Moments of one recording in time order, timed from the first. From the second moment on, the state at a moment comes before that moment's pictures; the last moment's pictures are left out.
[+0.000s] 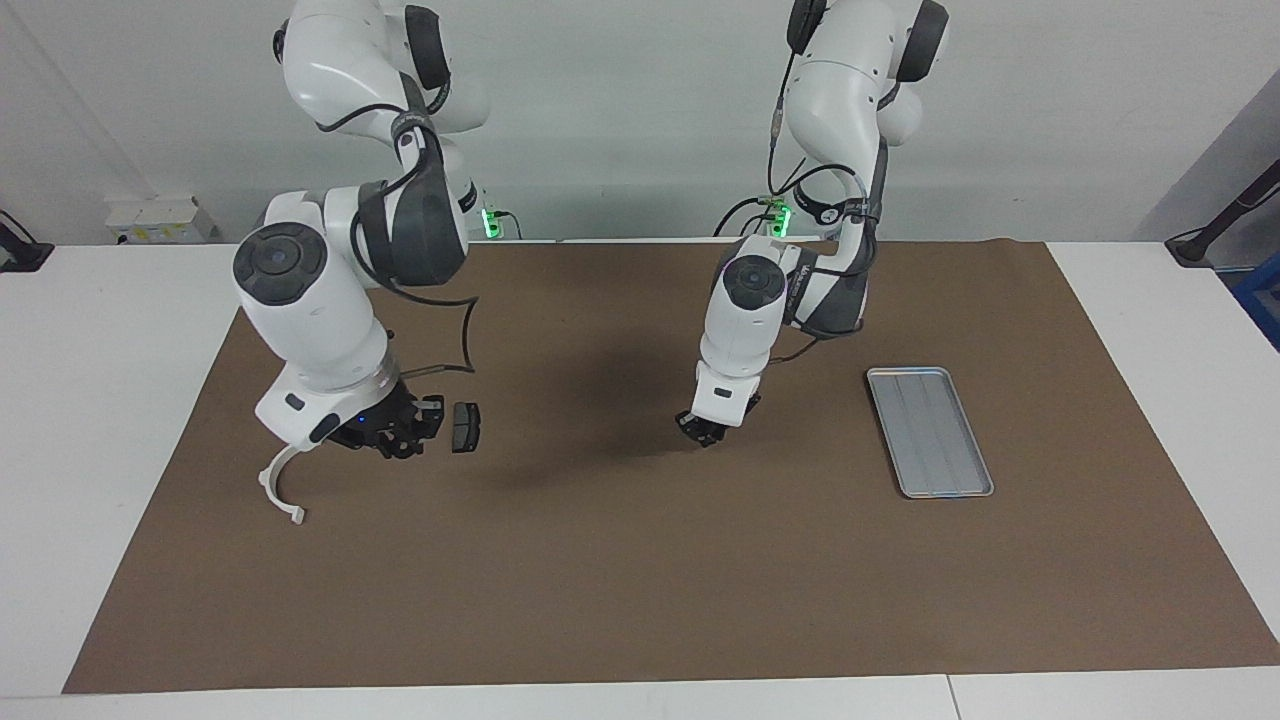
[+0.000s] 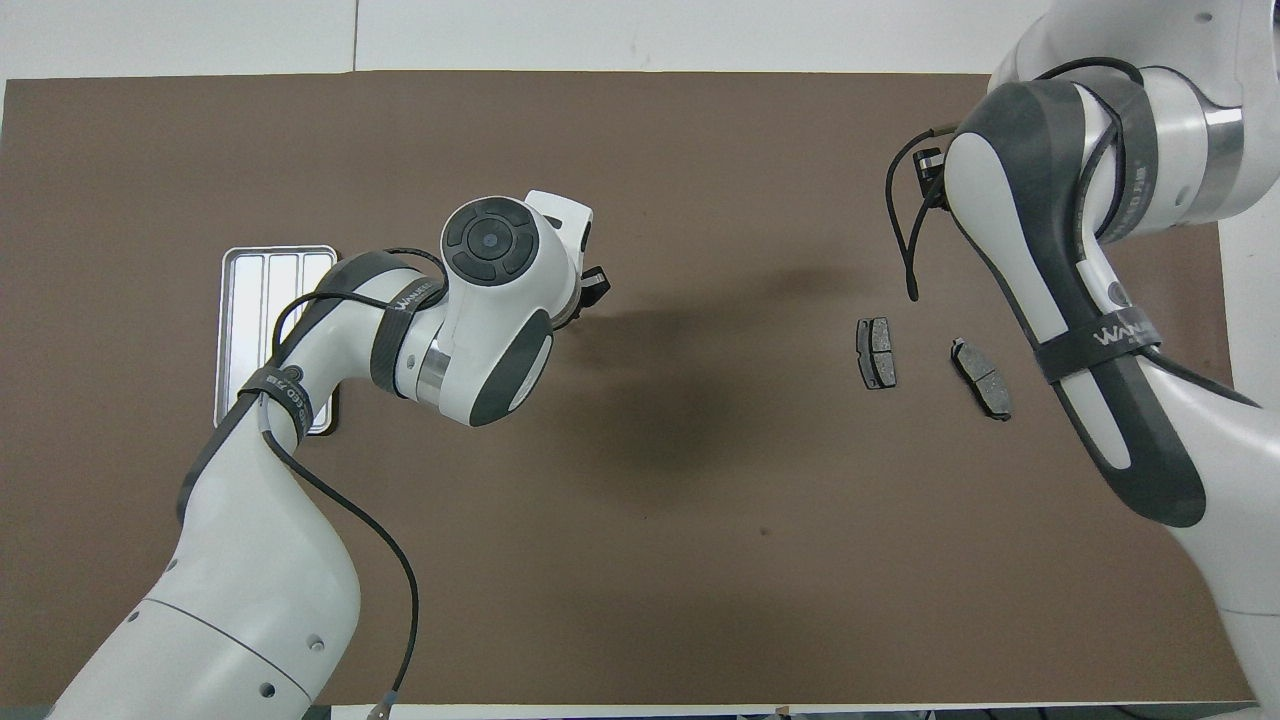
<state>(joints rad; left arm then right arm) -0.55 0.49 0.00 -1.70 -0.03 2.23 -0.91 0.10 0.55 0.00 -1.22 -0.03 1.74 -0.04</state>
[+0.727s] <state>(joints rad) -0.55 0.49 0.00 -1.76 -0.03 2.32 -0.91 0.03 0.60 0.00 -1.54 -0.03 2.22 -0.15</state>
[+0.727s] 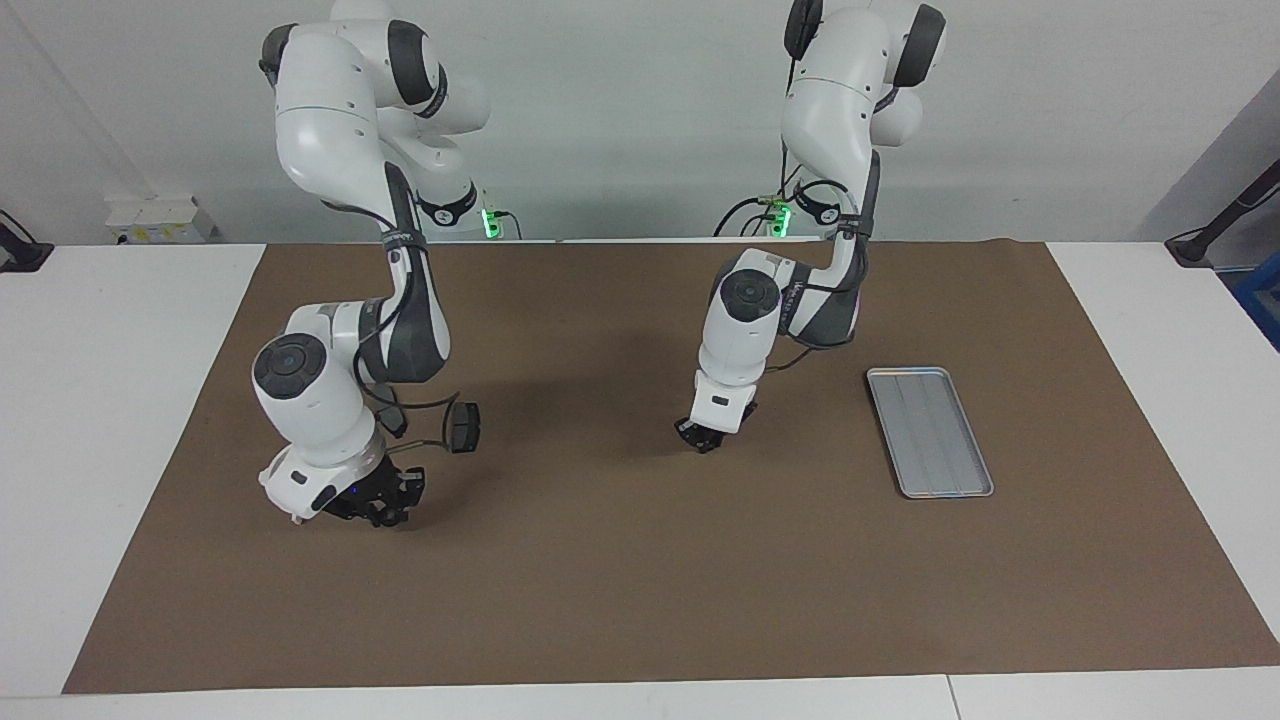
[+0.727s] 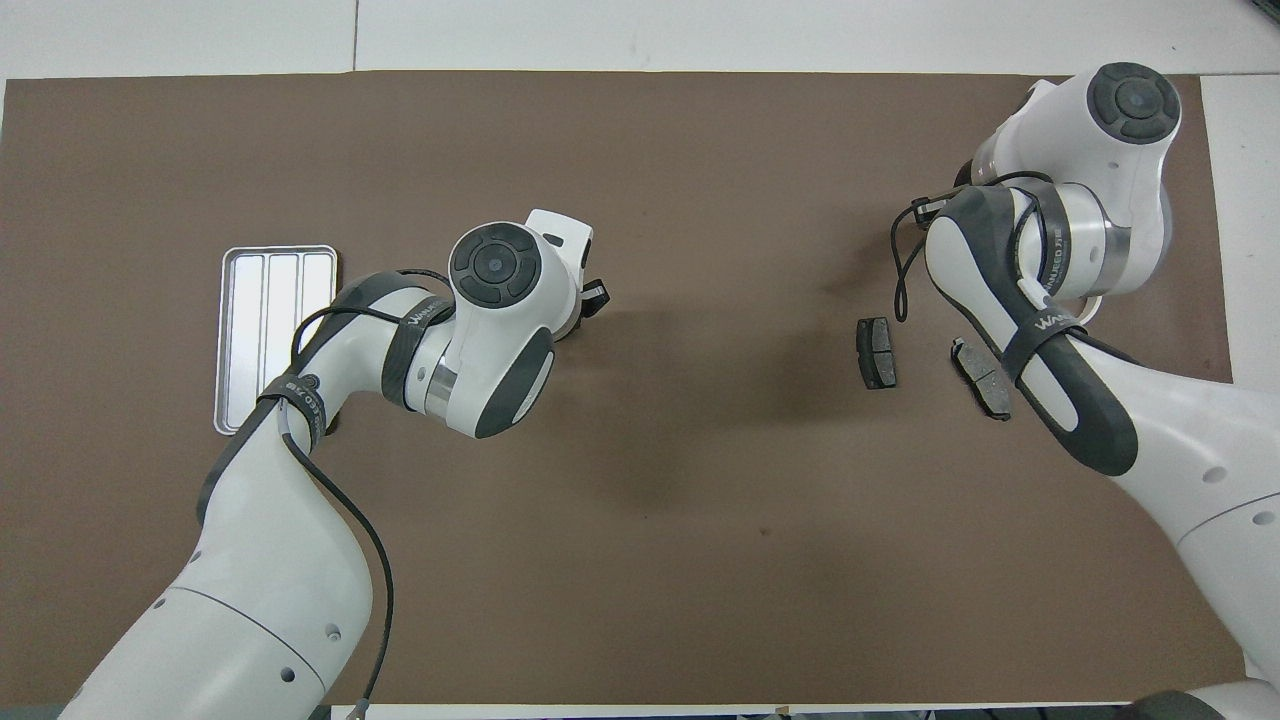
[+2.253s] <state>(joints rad) -0.06 -0.04 0.02 -1.75 -0.02 1.70 -0.28 0.43 0.47 0.03 -1.48 -0.02 2.01 0.62</state>
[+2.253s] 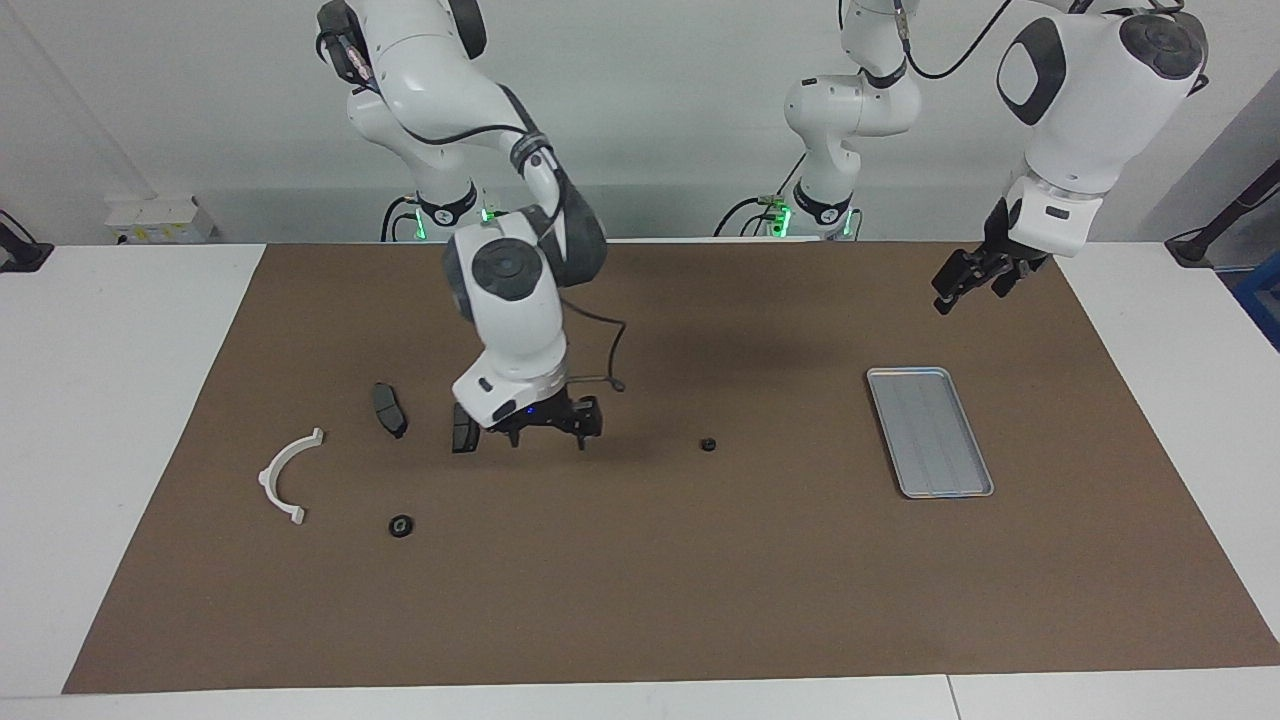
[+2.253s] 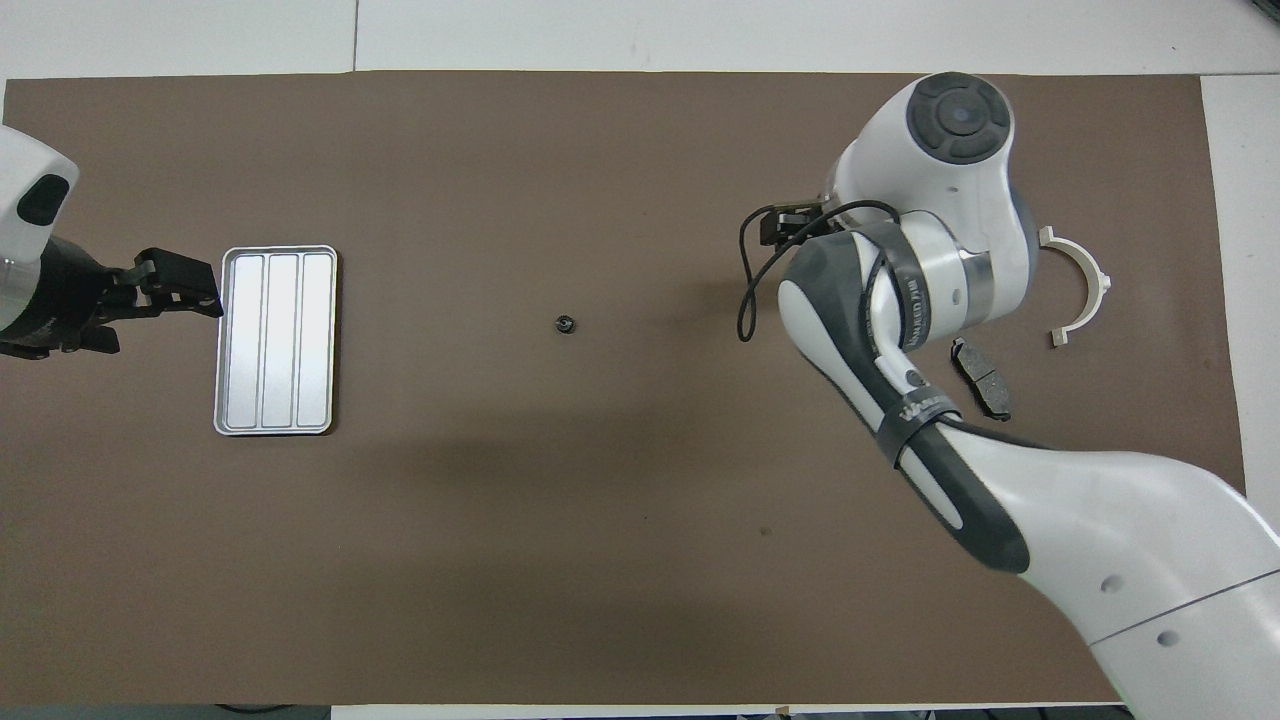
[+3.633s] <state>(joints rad) -0.06 -0.02 0.01 -1.76 -0.02 1.70 -0.18 0.69 0.86 0.00 -1.16 -0.04 2.05 1.06</state>
